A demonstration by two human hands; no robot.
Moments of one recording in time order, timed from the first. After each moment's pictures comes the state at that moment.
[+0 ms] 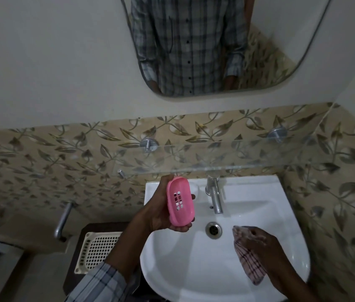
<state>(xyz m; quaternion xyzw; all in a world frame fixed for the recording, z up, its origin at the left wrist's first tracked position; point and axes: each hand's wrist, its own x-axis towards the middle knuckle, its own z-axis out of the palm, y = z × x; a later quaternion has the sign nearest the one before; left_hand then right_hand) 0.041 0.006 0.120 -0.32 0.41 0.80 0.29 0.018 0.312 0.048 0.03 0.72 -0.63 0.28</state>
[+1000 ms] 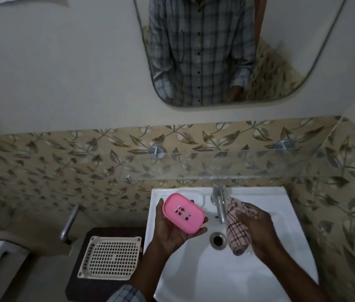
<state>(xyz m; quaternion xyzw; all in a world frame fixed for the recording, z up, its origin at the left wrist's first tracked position) 0.065 0.031 0.062 -0.30 0.16 0.94 0.05 -0.024 0.251 0.093 0.07 0.67 -0.70 0.23</state>
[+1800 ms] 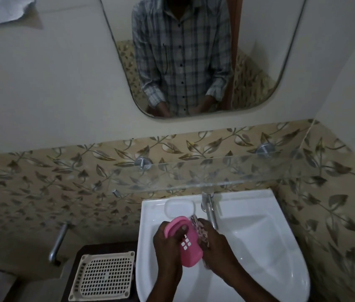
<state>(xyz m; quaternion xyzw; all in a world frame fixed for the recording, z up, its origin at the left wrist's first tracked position) 0.077 0.090 0.070 -0.38 0.57 0.70 -0.19 0.027 0.212 0.093 -0.17 0.85 -0.46 0.21</state>
